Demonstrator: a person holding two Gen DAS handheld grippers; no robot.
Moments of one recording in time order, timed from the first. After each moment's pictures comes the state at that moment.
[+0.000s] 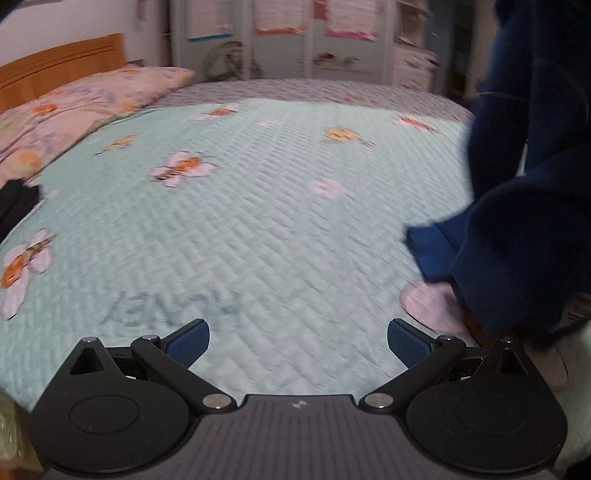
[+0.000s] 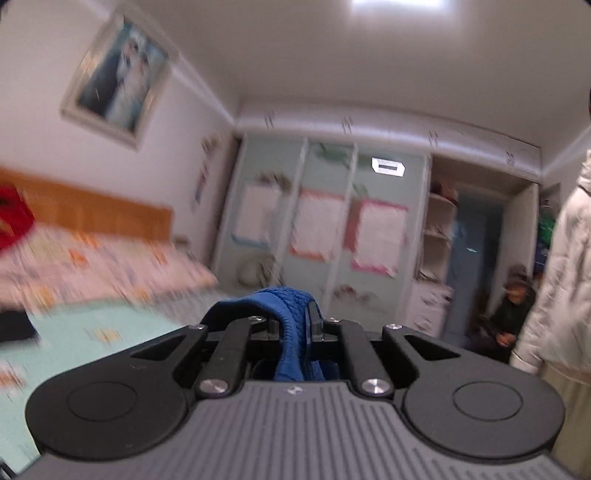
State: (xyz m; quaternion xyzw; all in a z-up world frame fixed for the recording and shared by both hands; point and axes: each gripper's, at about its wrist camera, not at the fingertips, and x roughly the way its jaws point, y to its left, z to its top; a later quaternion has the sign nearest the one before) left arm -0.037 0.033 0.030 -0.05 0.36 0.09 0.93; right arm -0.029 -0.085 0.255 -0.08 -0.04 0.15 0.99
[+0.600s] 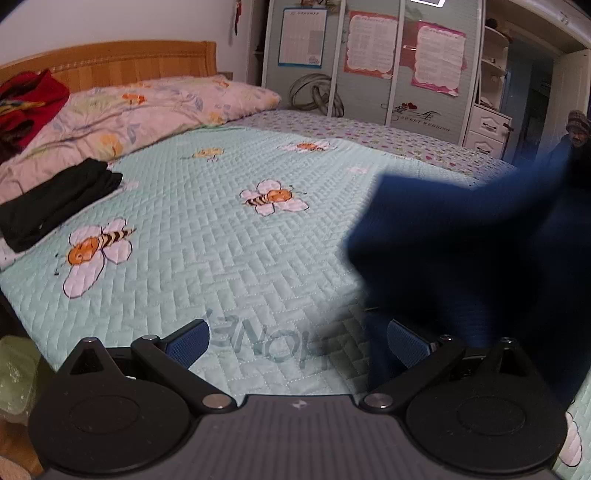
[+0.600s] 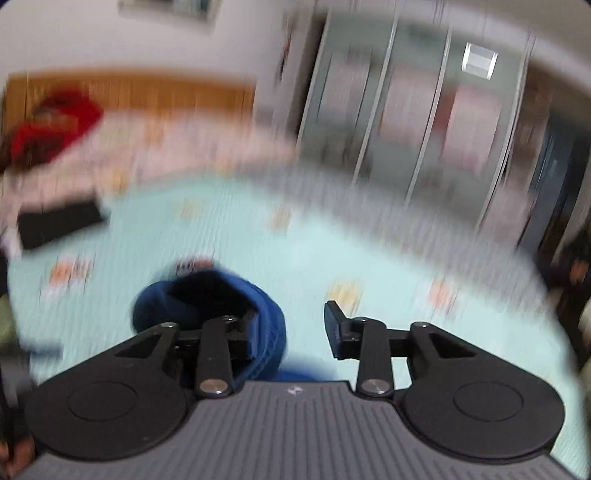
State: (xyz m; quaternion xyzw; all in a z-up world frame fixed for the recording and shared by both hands) left arm -0.052 0.068 0.050 -0.09 0.30 0.19 0.93; right arm 0.025 -0.035 0.167 -0.14 0.24 0.25 0.93
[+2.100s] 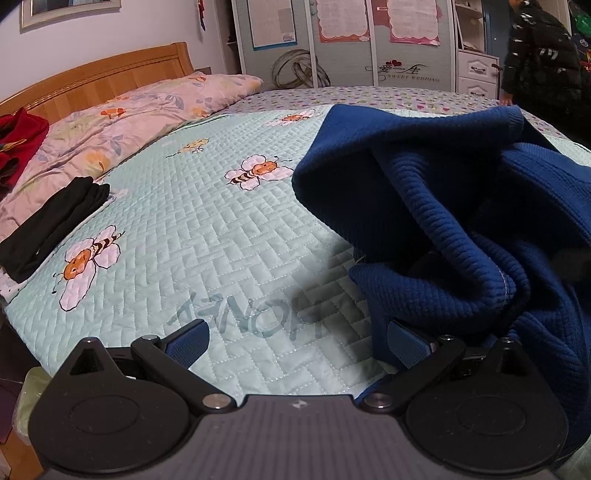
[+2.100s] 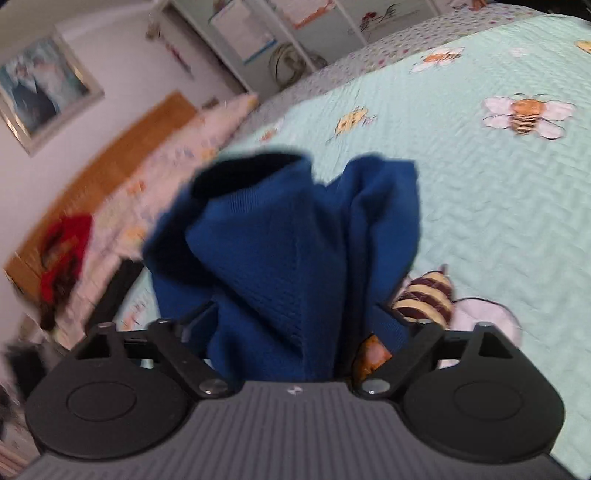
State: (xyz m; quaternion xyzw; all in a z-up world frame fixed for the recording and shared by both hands) left arm -0.031 0.039 0.019 -0.01 0.35 0.20 0.91; right arm 0.006 -0.100 0.015 0.22 0.36 0.25 0.87
